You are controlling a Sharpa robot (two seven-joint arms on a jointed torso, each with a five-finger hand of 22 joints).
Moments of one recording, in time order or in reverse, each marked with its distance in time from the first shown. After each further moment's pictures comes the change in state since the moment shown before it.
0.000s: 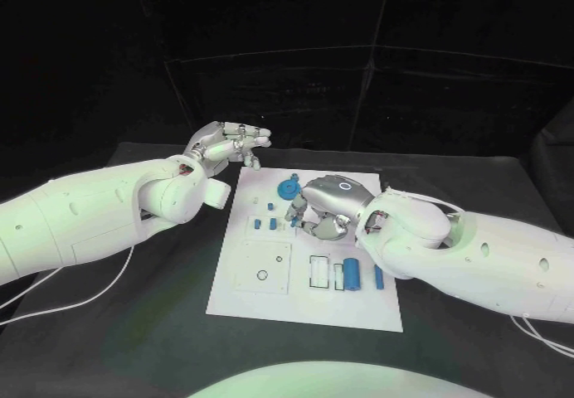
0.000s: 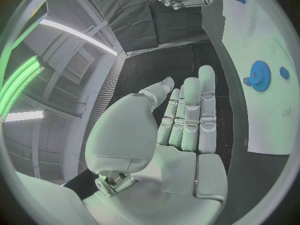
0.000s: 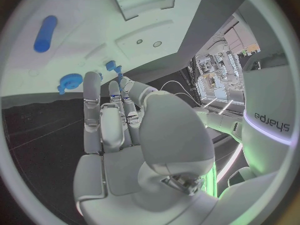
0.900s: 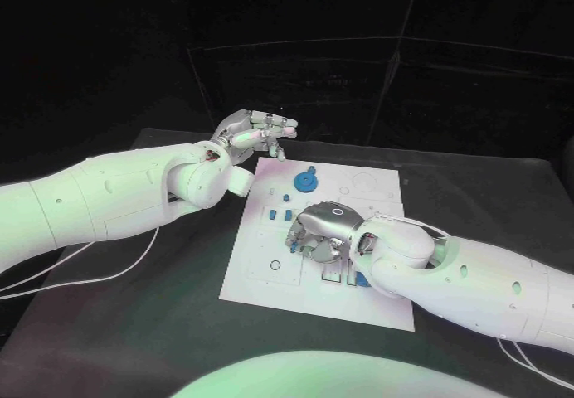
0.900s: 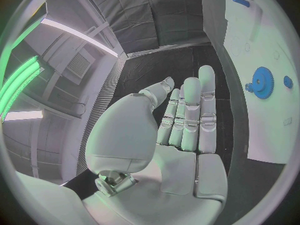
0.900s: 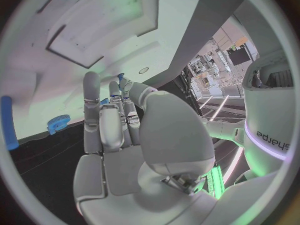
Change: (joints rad) left arm 0.001 0.016 0.000 -0.002 0.000 0.004 -0.004; left_hand 0.000 0.000 0.000 0.000 0.000 0.000 0.000 0.000 -0.001 0.000 0.000 0.005 0.000 0.000 0.000 0.000 -0.002 0.000 0.000 0.000 0.000 -0.002; right arm -0.094 0.106 -0.010 -0.098 -0.003 0.071 0.034; right_hand 0.000 0.000 0.005 -0.005 0.000 -0.005 0.002 -0.006 -0.002 -0.004 0.004 -0.005 -0.001 0.000 0.000 0.003 0.000 0.000 -0.006 0.001 0.000 -0.003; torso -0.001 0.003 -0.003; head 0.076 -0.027
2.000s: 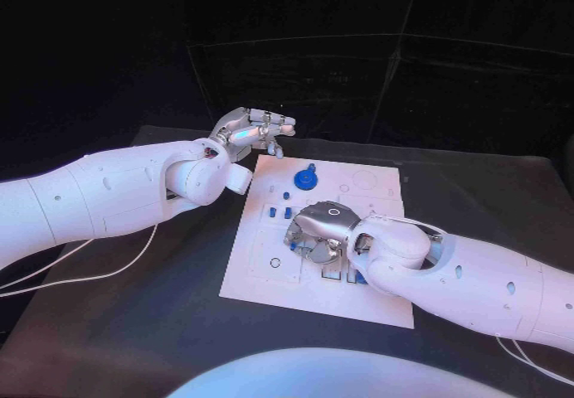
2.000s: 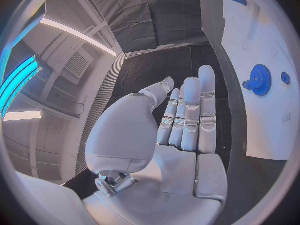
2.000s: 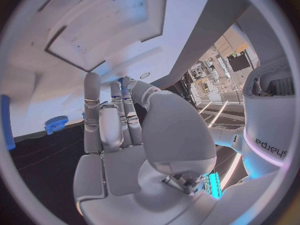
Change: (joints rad) left arm 0.000 -0.001 0.000 -0.009 0.000 0.004 -0.013; left_hand 0.000 0.000 0.000 0.000 0.000 0.000 0.000 0.000 -0.001 -0.004 0.004 0.000 0.000 0.000 0.000 0.000 -0.003 0.000 0.000 0.000 -0.004 -0.002; right arm -0.001 0.013 -0.008 -0.008 -0.058 0.012 -0.007; right_hand -0.074 -0.053 -0.033 0.011 0.035 -0.058 0.026 -0.014 -0.003 -0.086 0.032 -0.054 -0.006 0.000 0.015 0.000 -0.013 0.000 -0.018 0.018 0.000 -0.003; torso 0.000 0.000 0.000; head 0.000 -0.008
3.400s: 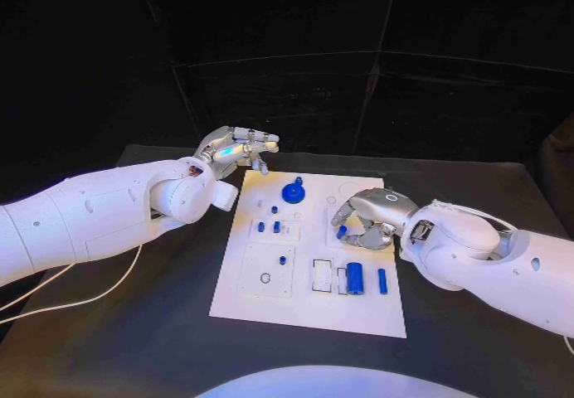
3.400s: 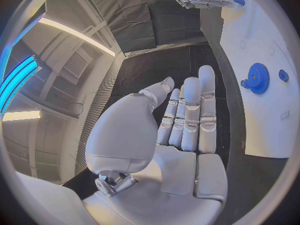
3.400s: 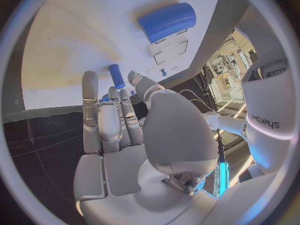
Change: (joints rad) left arm -0.001 -0.001 -0.002 -0.012 0.000 0.010 -0.012; left_hand 0.000 0.000 0.000 0.000 0.000 0.000 0.000 0.000 -0.001 0.000 0.000 0.000 -0.001 0.000 0.000 0.000 -0.002 0.000 0.000 0.000 0.000 -0.001; right arm 0.058 -0.276 0.041 0.094 0.067 -0.024 -0.036; right_hand -0.006 -0.025 -0.151 0.019 0.066 -0.071 -0.006 -0.004 0.002 -0.110 0.003 0.066 0.009 -0.002 0.012 -0.044 -0.074 0.000 -0.014 0.014 -0.031 -0.028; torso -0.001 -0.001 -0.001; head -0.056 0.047
